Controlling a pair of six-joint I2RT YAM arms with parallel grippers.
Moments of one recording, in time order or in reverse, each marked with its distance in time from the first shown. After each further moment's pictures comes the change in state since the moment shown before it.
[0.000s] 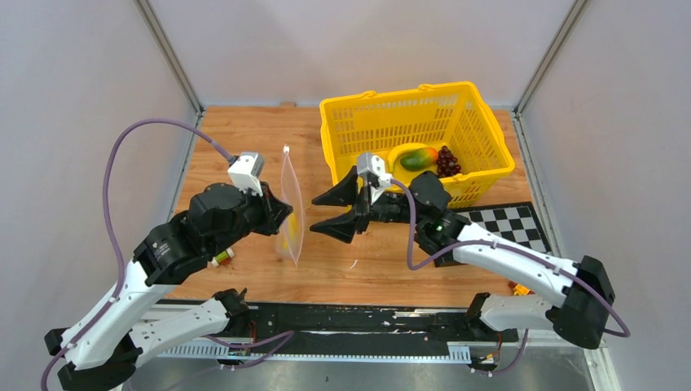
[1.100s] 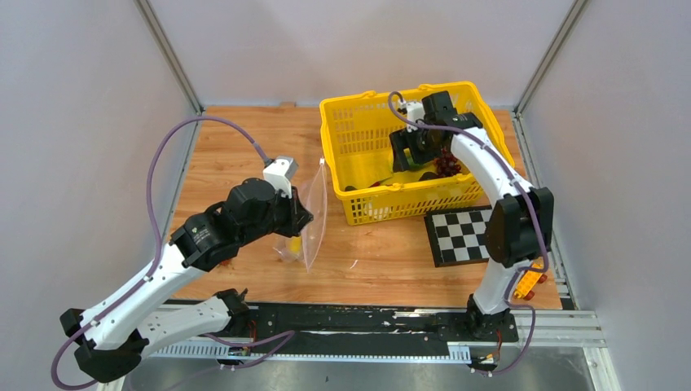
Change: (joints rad) left arm 0.000 0.106 -0.091 0.095 0.109 0.023; right arm -0.660 0.528 0.692 -1.390 0.354 -0.332
